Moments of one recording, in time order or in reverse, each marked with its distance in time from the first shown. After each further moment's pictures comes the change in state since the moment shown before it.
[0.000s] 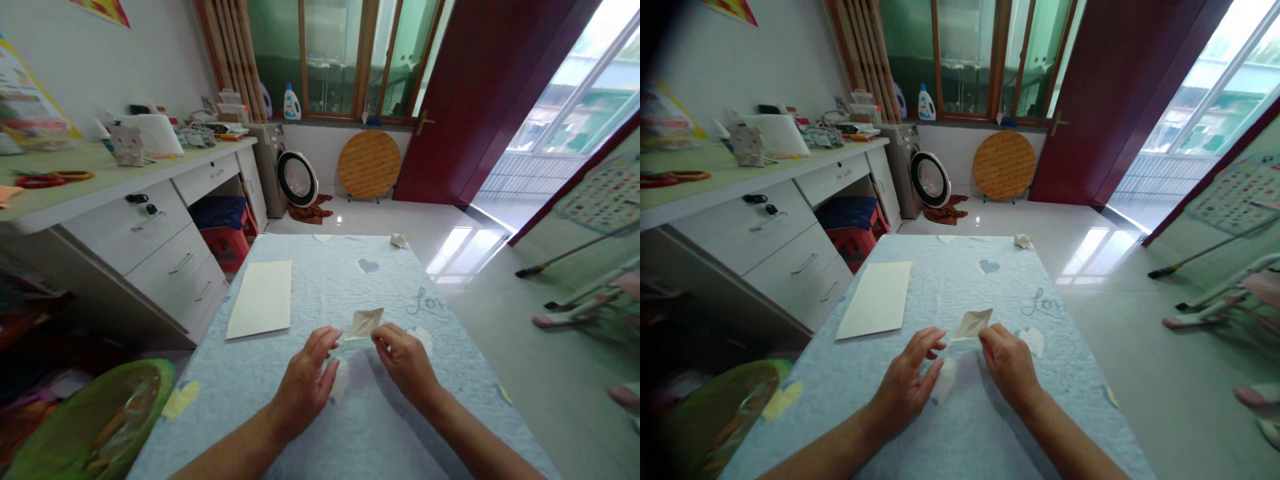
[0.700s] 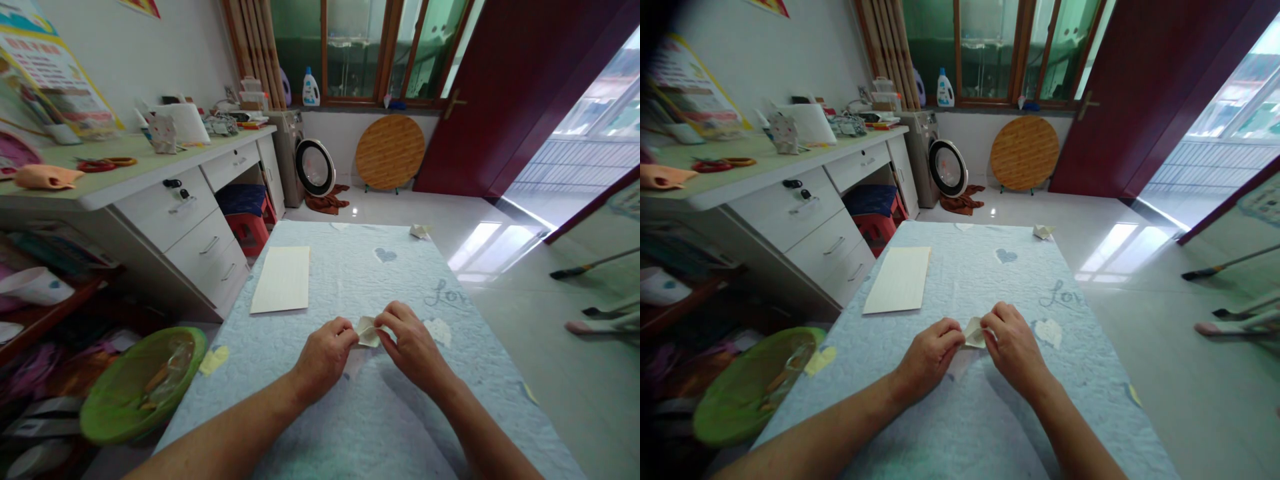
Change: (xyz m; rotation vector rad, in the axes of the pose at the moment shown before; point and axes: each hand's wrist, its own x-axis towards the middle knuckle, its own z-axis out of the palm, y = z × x) left_hand 0.009 0.008 -0.002 0.176 -0.172 -0.060; right_hand 0.013 -0.028 -0.011 -0.044 -0.142 -0.100
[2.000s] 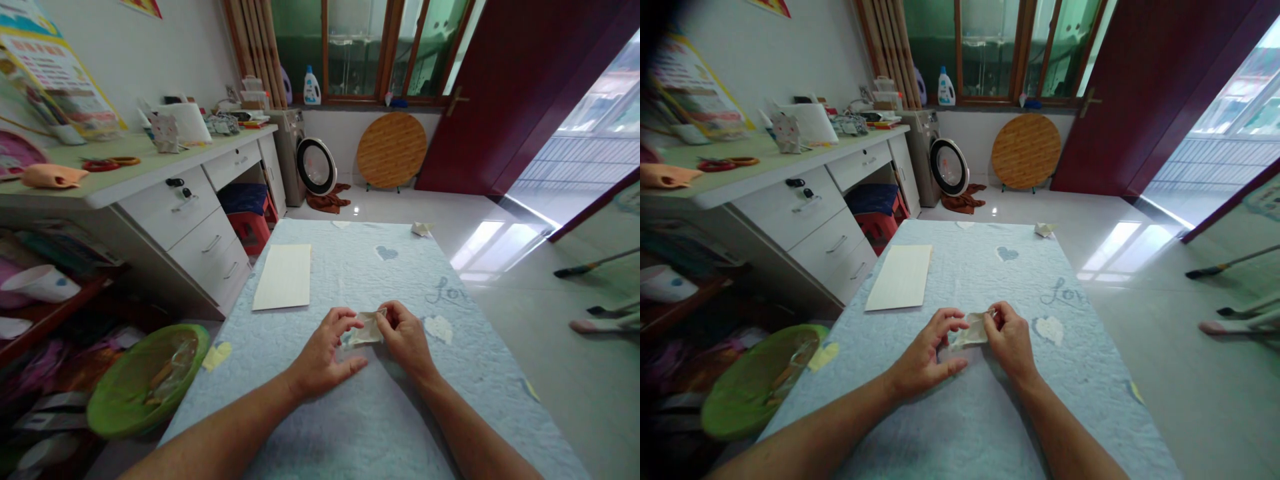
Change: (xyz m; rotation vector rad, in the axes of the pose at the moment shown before) left_hand -0.007 0.001 -0.012 -0.526 -0.047 -0.143; right_hand 0.006 0.001 0.035 0.460 0.255 0.439
